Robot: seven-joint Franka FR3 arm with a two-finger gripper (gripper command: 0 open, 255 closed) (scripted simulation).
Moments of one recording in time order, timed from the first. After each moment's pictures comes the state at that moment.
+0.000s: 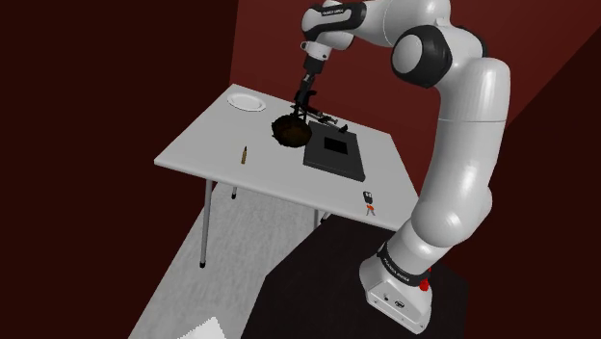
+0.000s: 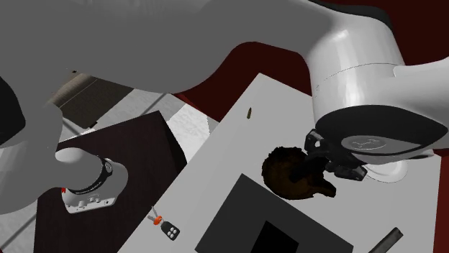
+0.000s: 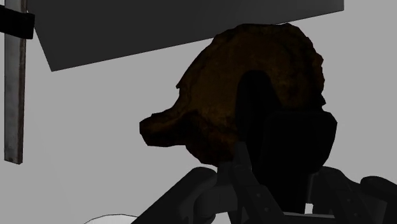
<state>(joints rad) -0.23 0.48 -0.25 -1.45 0.19 1.87 -0.89</state>
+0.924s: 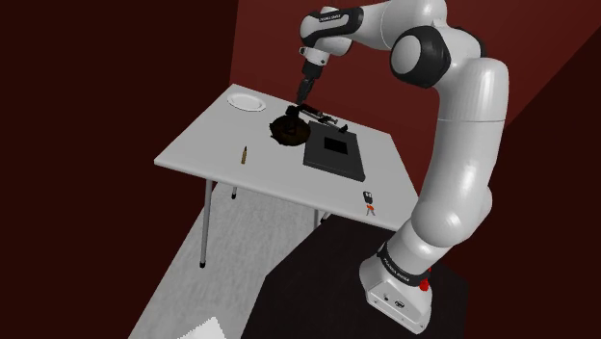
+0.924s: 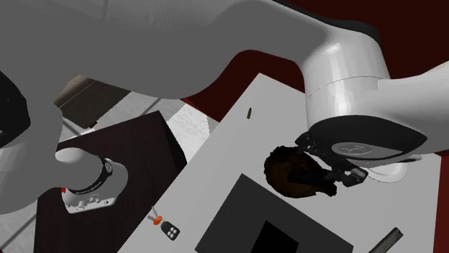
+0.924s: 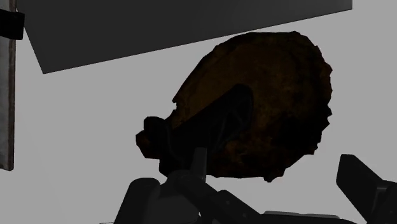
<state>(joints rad) -0.23 0.49 -0.25 -1.48 0.20 1.91 -0.89</state>
